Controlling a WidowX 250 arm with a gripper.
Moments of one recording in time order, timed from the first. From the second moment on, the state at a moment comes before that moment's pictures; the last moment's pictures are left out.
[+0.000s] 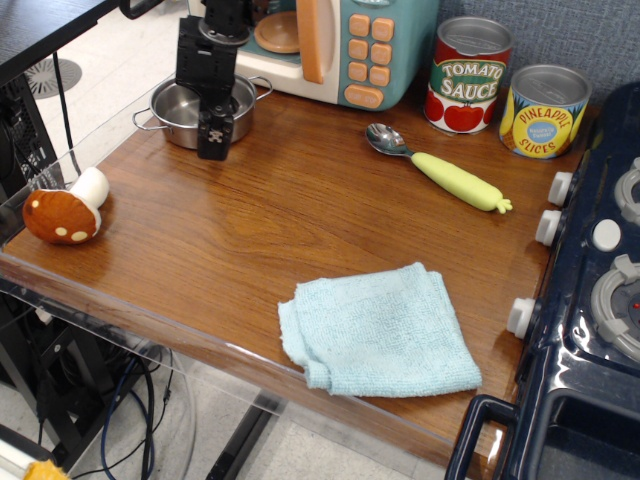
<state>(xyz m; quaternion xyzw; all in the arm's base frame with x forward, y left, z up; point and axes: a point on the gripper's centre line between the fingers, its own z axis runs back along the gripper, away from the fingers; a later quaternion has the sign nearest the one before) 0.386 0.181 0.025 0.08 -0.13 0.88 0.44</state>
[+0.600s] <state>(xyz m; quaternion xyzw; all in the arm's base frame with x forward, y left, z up) 0.379 0.183 0.017 0.08 -0.13 0.88 0.45</state>
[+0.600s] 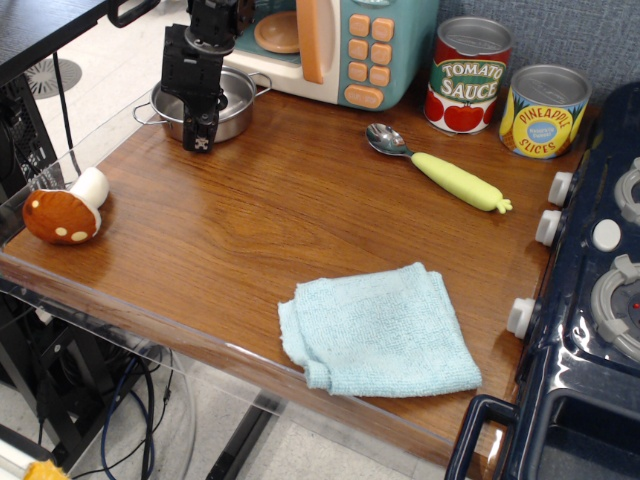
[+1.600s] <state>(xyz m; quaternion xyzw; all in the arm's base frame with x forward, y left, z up) 0.361 0.135 0.080 -0.03 -0.17 0.85 0.50</state>
